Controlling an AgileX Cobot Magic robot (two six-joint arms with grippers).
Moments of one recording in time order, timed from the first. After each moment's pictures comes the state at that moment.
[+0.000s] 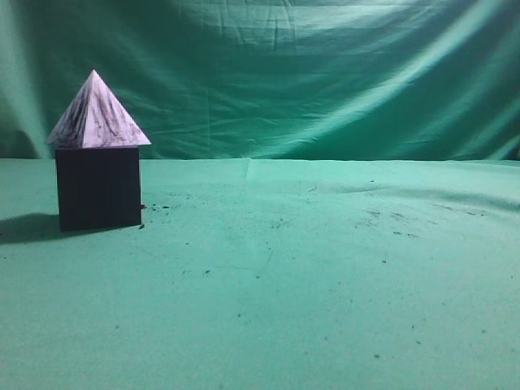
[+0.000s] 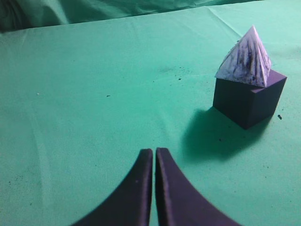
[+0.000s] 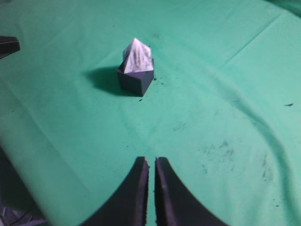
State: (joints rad) left arm -0.14 -0.02 0.02 -0.02 0.35 0.07; right arm 0.90 0.75 -0.97 -0.03 0.97 0.04
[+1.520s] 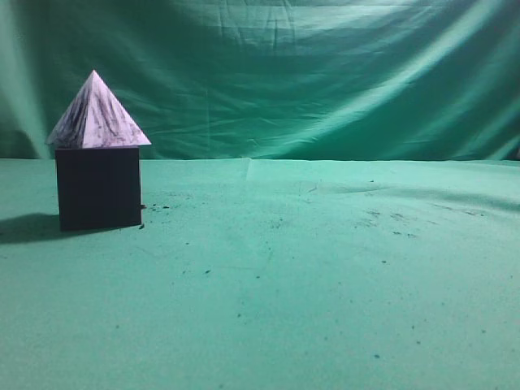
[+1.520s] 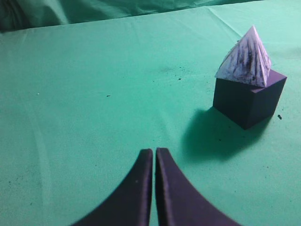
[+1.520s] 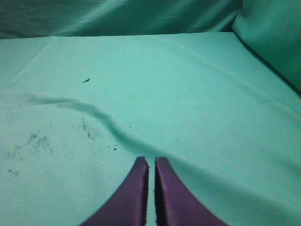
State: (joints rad) left arm -0.14 -0.02 0.02 -0.02 0.35 0.07; right arm 0.08 -0.01 0.03 -0.03 0.36 0.05
